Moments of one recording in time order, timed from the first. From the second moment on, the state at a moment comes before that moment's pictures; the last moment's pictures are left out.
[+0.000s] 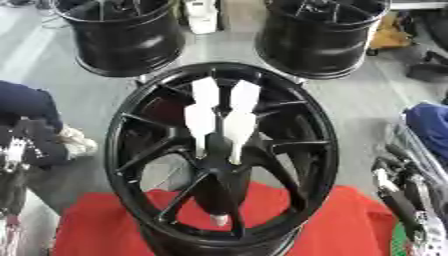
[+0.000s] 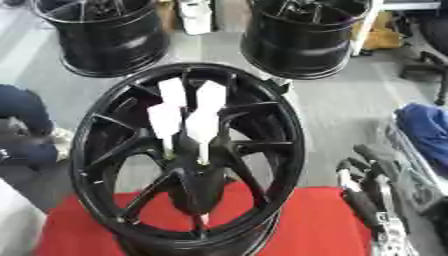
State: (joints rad) left arm -0.08 0.15 0.30 -1.73 0.06 -0.06 -0.19; right arm -0.05 -0.18 0.01 -1.53 0.07 -0.21 -0.14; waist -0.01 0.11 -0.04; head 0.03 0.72
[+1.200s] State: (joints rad) left arm -0.76 0.93 -0.16 -1.48 -0.13 -0.47 -0.45; right arm -0.04 -0.20 0.01 -1.52 0.07 -0.21 -0.13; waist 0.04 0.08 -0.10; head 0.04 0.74
